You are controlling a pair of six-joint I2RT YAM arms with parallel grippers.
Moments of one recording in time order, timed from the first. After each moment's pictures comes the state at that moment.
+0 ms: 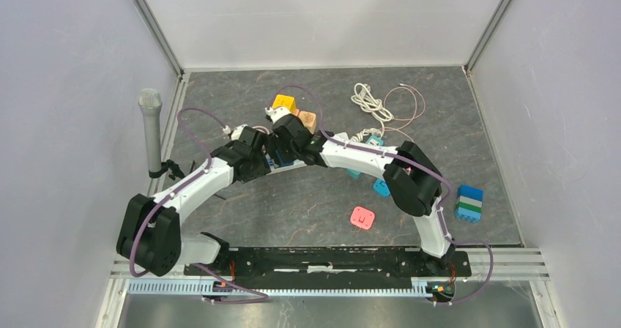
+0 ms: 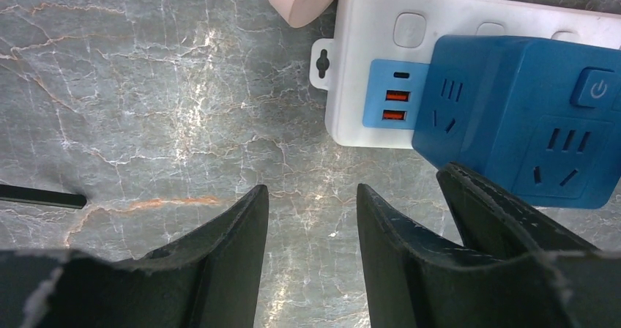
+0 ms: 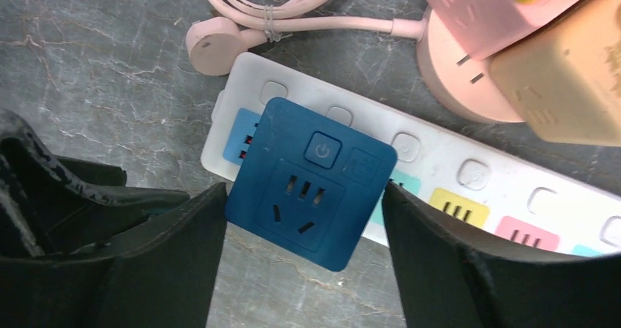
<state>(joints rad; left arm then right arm) -0.44 1.32 0.80 -0.57 -0.28 -0.76 0.96 2.05 1.58 -0.27 0.19 0.29</state>
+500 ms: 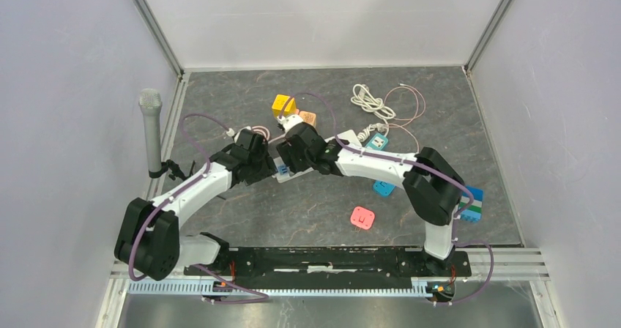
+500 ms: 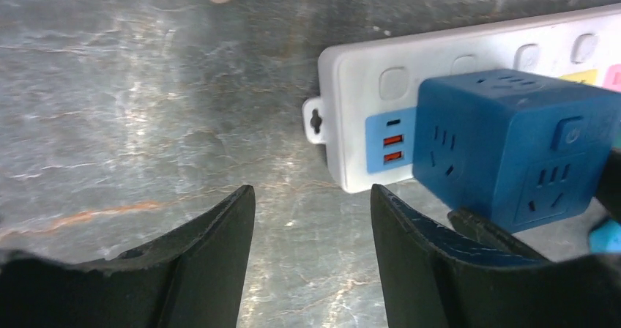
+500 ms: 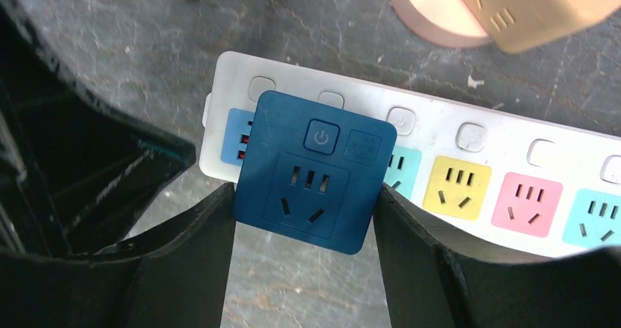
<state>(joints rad) -0.43 1.28 0.74 -0.48 -0.15 -0.76 0.96 1.91 1.38 -0.24 0.21 0.28</state>
